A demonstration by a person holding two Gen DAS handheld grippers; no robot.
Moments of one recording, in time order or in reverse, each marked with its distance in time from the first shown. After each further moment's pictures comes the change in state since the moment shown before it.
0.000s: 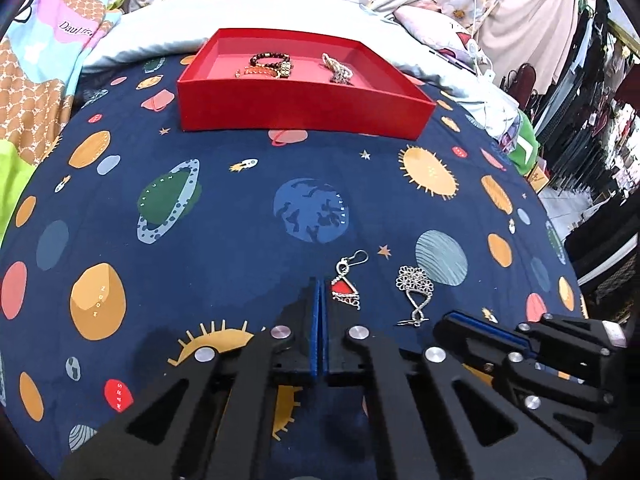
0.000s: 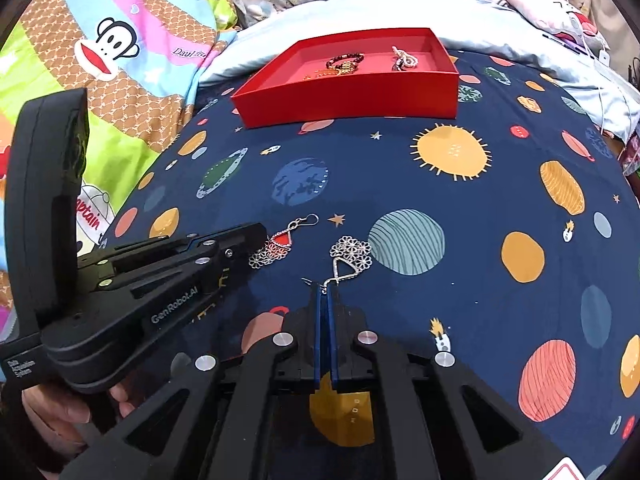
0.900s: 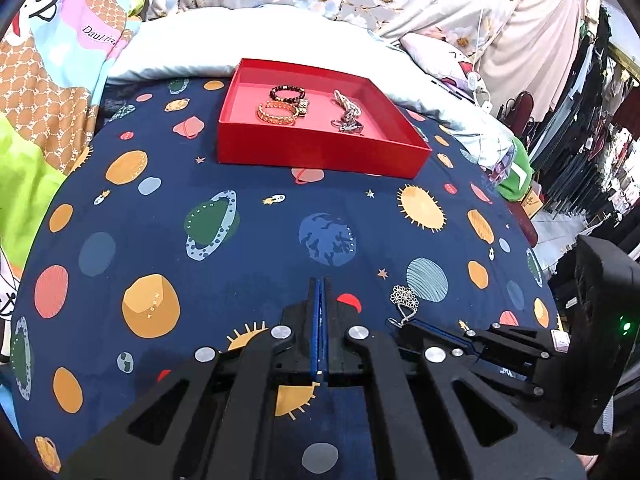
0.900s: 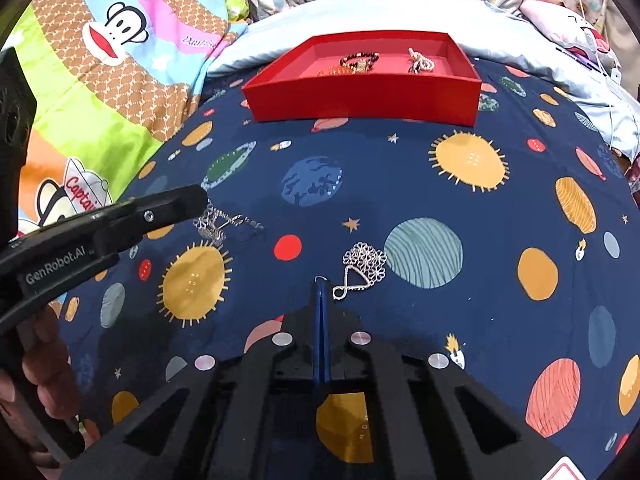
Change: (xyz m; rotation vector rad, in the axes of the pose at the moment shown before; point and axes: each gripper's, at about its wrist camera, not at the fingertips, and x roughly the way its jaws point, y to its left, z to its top) left arm -0.046 0.016 0.010 -0.046 -0.065 -0.014; right arm 0.008 0.010 0.004 -0.052 -0.003 -0.015
